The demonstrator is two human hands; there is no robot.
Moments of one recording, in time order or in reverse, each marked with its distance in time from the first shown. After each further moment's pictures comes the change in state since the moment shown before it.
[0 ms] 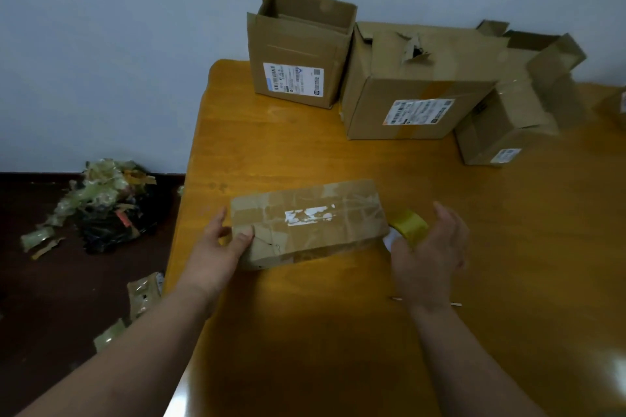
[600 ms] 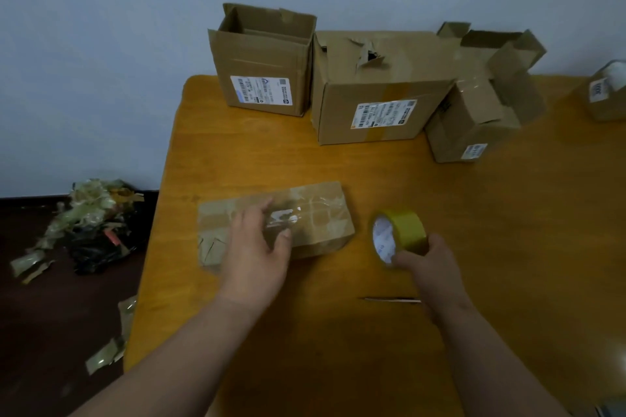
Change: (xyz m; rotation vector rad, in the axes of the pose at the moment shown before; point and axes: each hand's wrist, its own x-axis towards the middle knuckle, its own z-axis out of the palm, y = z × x) left_hand -0.050 0.034 0.087 0.447 0.072 0.534; right_hand 0.037 0.057 -0.044 0.391 -0.425 0.352
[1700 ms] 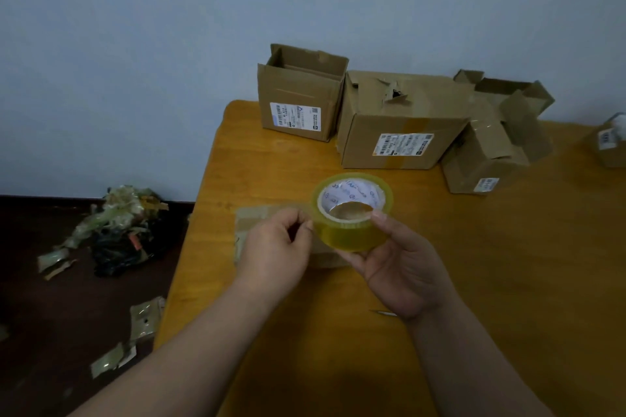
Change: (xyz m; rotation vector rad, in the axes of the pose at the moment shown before) left_hand -0.014 0.024 -0.039 -0.118 0.049 0.066; right_hand -0.076 -0.093 0.041 1.031 -0.751 0.062
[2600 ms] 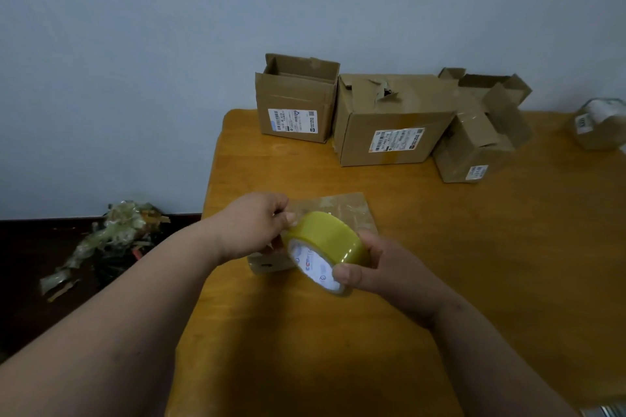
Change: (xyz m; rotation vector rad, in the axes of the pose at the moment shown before) left_hand 0.024 0.018 -0.082 0.232 -0.559 -0.040; right_hand -0.034 0.023 0.005 -1.081 -0.152 -0.083
